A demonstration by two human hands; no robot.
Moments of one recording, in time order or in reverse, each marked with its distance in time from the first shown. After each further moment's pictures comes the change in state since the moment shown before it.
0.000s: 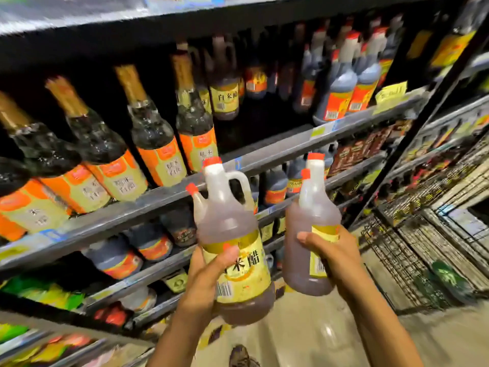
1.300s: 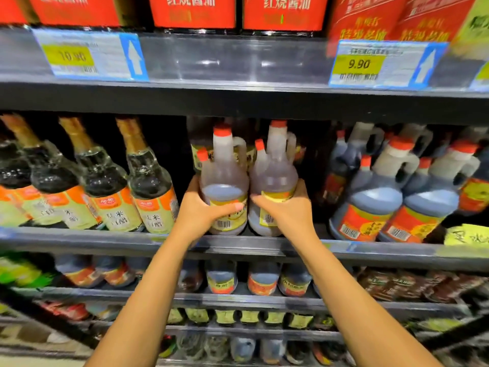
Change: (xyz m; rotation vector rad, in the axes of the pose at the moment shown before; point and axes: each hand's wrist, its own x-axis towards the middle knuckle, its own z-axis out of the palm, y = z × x) left_hand 0.256 0.065 0.112 0.654 0.578 0.465; right_hand 0.314 -0.116 0.054 -0.190 -0.415 -0.422
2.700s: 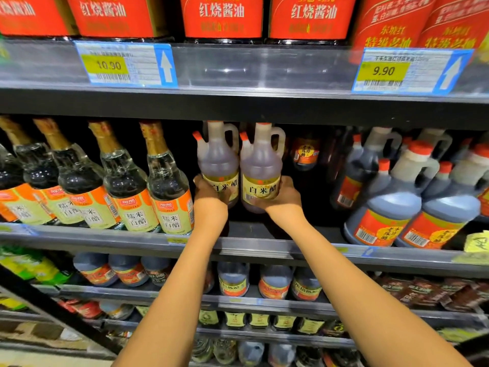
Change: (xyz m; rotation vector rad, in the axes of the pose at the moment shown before) left_hand 0.037 -0.020 0.010 0.399 0.272 -0.249; right_hand 0.030 -0.004 0.046 -0.301 -0.161 0.166
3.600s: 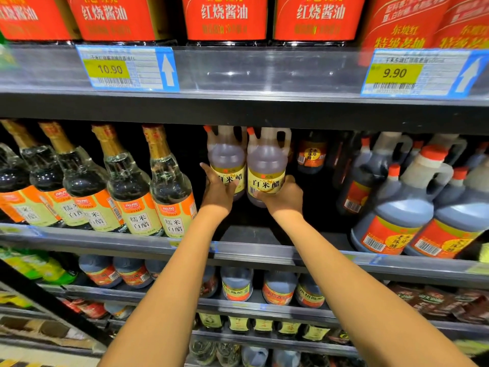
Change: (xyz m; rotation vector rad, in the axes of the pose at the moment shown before) left_hand 0.034 0.006 0.012 -0.028 -0.135 0.133; right_hand 0.019 -0.005 0.016 -0.063 0.159 0.002
